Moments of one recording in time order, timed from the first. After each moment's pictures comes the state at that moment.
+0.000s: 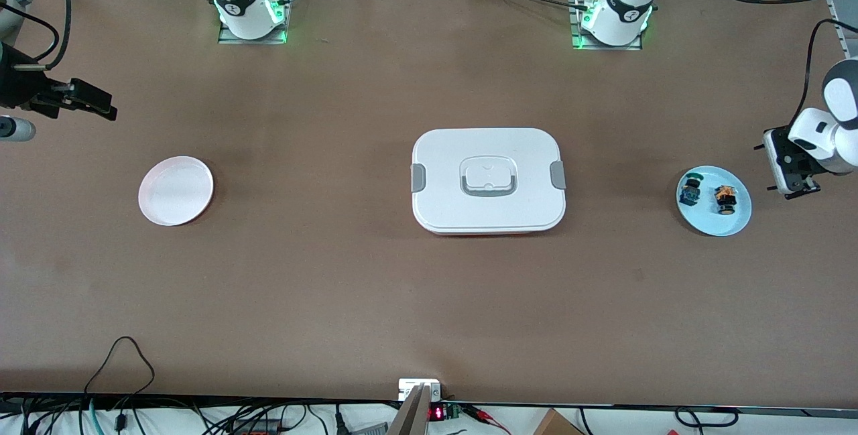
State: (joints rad) left arm 0.42 0.29 -0.03 -2.00 0.10 2.13 1.73; right arm 0.08 0.05 -0.11 -1.58 -0.02 1.51 0.00
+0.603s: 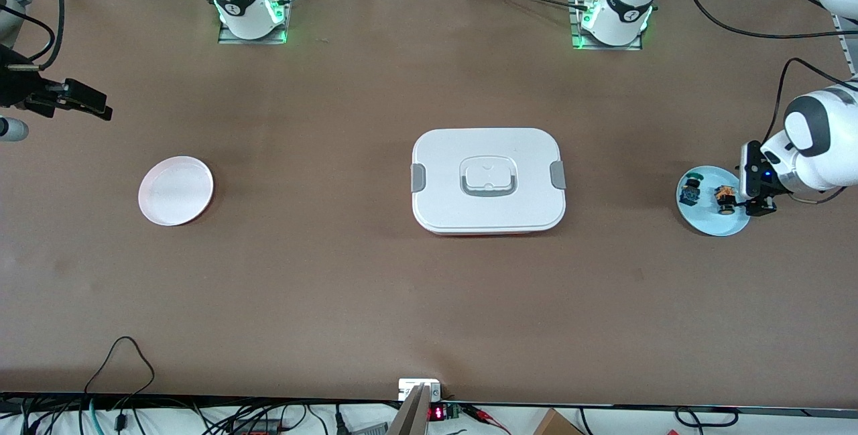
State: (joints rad) left arm 0.44 0.46 -0.05 -2.01 0.10 2.31 2.03; right arm 0.06 0.04 -0.11 -1.59 -0.02 1.52 0.00
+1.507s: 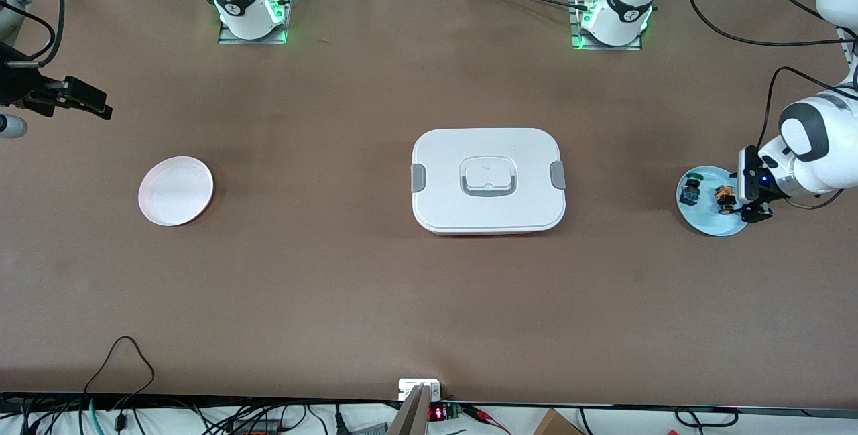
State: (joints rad) left arm 0.47 0.50 -0.06 -1.99 0.02 2.37 2.09; right arm 0.07 0.03 -0.10 -1.60 -0.02 1.53 0.00
